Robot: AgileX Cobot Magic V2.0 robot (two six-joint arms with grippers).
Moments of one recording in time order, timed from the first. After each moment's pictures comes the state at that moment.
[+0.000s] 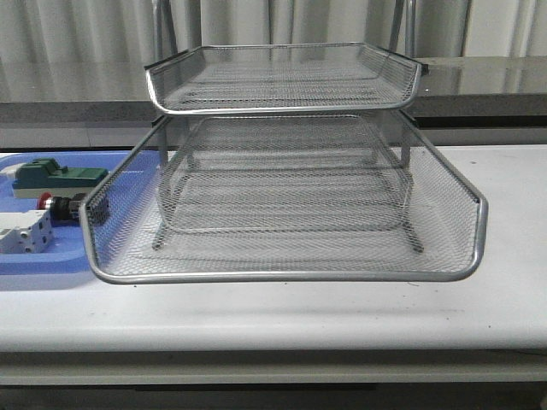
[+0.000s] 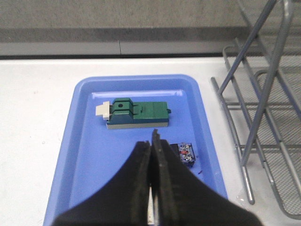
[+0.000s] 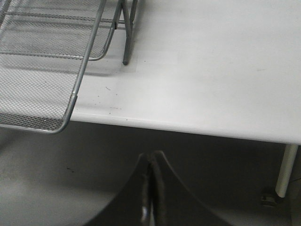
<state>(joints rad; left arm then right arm) -0.07 1.17 -0.97 0.09 0.40 -0.12 0.17 0.48 -0.71 -0.01 0.98 0.11</state>
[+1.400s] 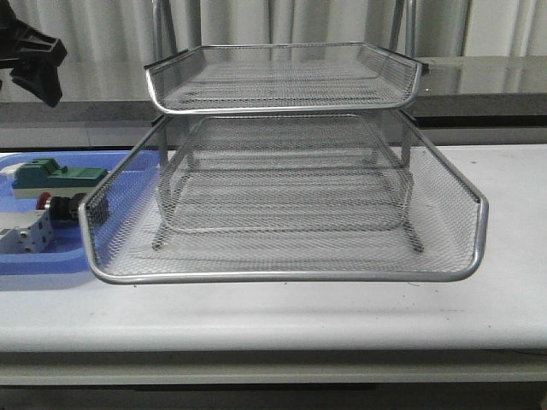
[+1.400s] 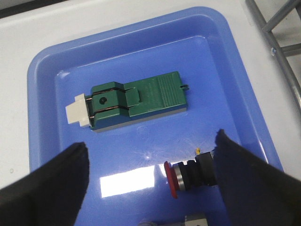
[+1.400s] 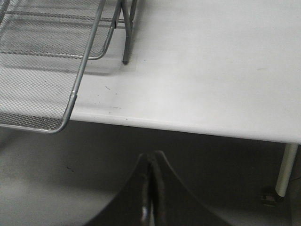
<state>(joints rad) -0.07 1.82 -1.47 0.09 0.59 0.08 0.17 0.48 -0.71 -0.02 0.98 0.11</state>
